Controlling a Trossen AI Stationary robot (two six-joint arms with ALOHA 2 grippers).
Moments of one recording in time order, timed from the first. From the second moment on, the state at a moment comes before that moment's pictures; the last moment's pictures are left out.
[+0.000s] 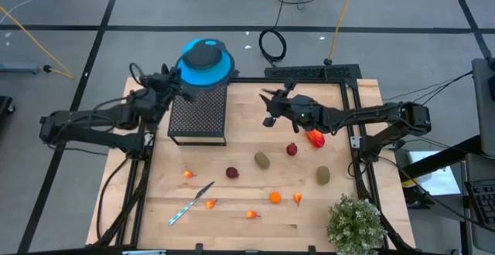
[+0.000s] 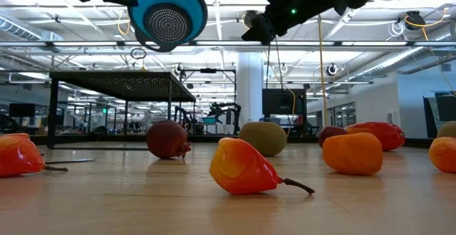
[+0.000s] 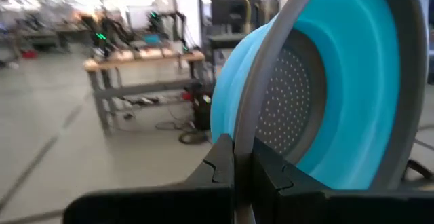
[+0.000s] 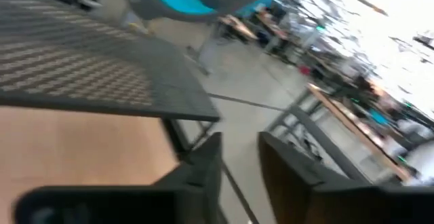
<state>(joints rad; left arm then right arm) 0.13 0.85 0.79 0.02 -1.09 -0.06 -0.14 1.45 0.89 0.42 0.50 -0.51</state>
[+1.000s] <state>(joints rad) 0.90 0.85 0.93 -0.56 0.17 -0.47 -0.08 1.29 0.80 0.16 0.13 -0.44</state>
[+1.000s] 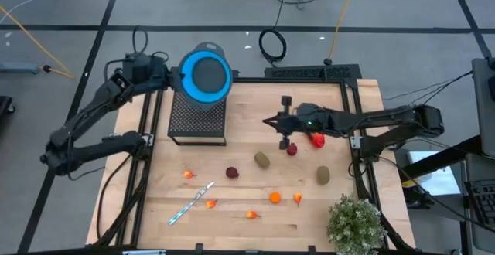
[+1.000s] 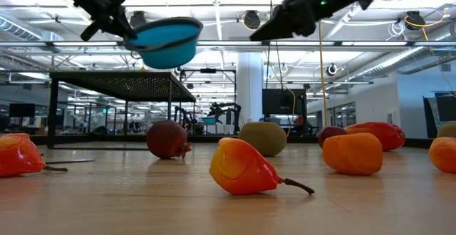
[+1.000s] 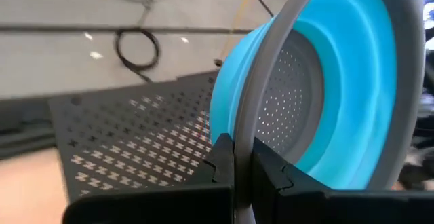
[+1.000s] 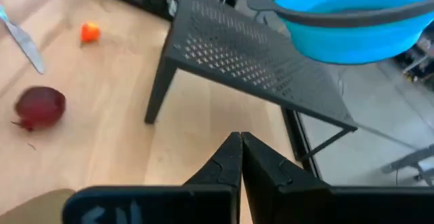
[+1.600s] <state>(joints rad) 1.13 1.10 1.20 -0.90 0.41 -0.49 0.02 0.88 0.45 0.35 0.26 -0.48</state>
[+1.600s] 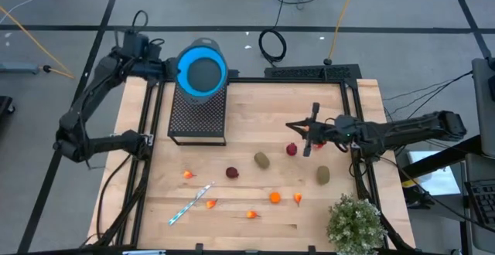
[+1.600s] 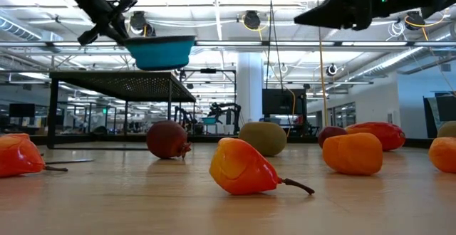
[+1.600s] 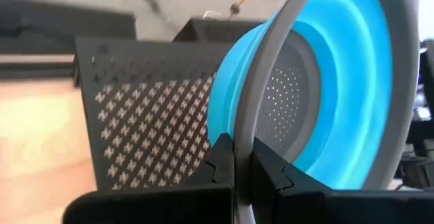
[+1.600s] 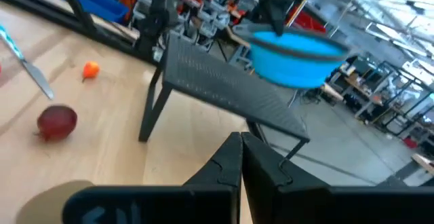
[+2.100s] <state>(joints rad) 1.16 1.36 1.52 -1.27 0.38 -0.42 0.02 0.84 0.45 0.21 0.27 -0.44</state>
